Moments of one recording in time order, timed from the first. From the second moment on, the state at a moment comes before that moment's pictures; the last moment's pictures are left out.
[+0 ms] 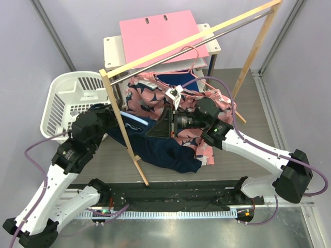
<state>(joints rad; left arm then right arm) -0.55 0.75 1.03 -0.55 -0.43 -1.90 0.85 1.30 1.04 0.41 -0.78 0.79</state>
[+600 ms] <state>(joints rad) -0.54 0.81 1.10 -0.60 -0.41 -1.84 0.85 1.11 1.10 -0.04 -0.52 0.46</state>
